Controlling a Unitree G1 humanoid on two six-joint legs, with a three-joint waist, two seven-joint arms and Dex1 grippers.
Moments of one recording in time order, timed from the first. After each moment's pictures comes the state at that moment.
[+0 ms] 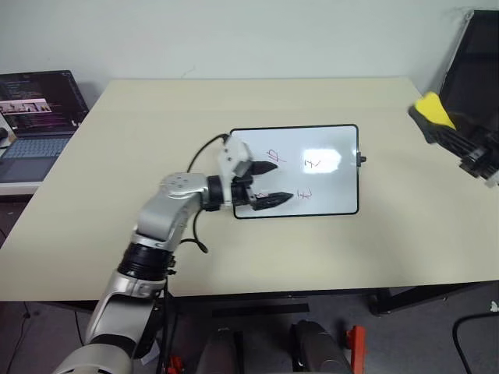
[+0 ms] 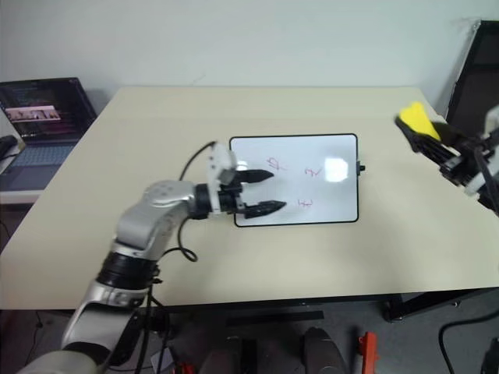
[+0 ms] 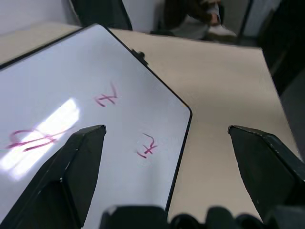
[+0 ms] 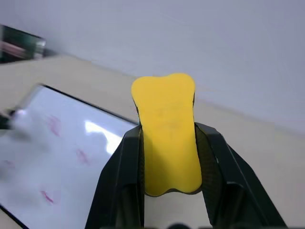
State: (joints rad) left arm -0.62 0.51 -0.07 -0.01 -0.44 0.52 -1.00; right arm -0.49 -0.83 -0.36 -0.29 0.66 0.62 0.70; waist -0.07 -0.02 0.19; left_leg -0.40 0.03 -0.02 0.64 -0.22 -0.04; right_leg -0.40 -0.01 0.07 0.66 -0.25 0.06
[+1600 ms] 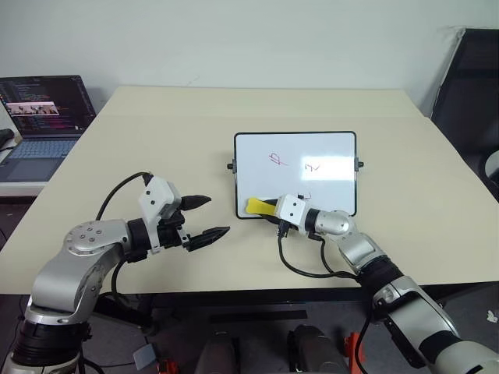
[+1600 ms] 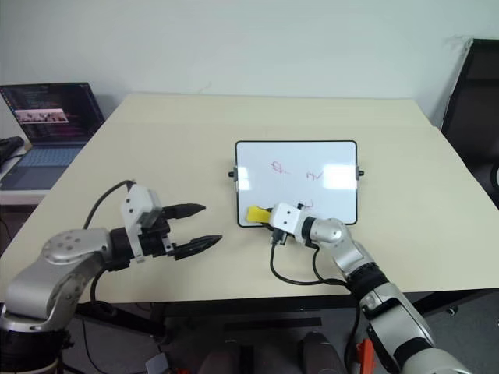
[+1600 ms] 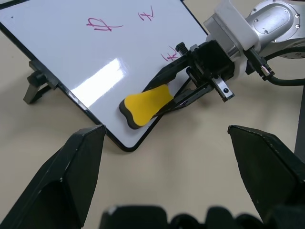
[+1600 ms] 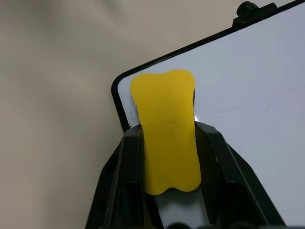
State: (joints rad) left arm -0.17 0.76 0.13 -0.37 -0.51 0.58 -0.91; right arm -0.64 -0.28 0.41 0.56 -0.14 -0.24 0.66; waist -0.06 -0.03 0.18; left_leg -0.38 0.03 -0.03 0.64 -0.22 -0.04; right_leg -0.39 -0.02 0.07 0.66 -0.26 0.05
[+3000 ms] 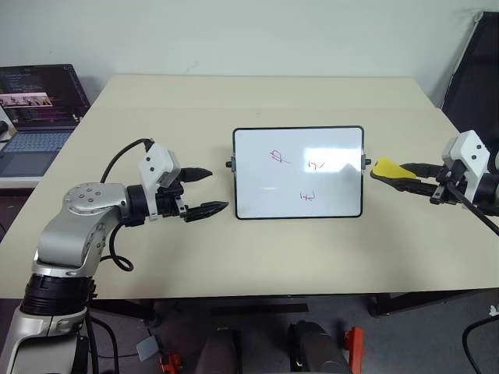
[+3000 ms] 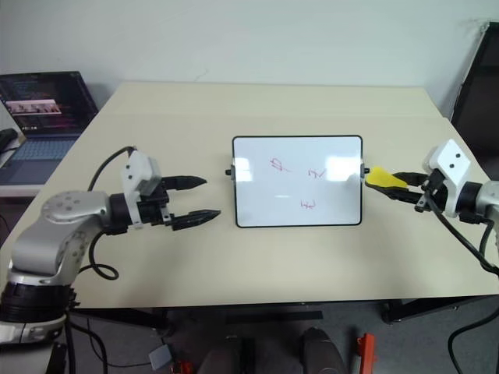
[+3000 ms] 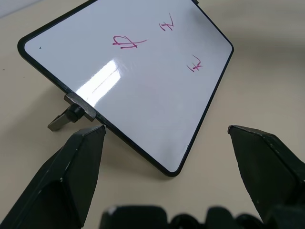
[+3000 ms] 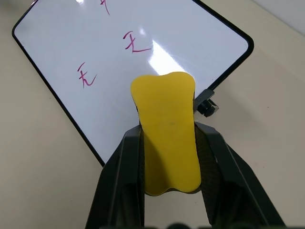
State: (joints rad) left arm -0.43 0.79 0.07 -0.15 -0.45 0.51 -1.03; right arm -0.42 -0.97 -0.18 0.03 0.35 0.41 1.07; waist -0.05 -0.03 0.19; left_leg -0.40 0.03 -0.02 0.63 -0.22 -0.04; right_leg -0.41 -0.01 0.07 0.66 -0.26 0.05
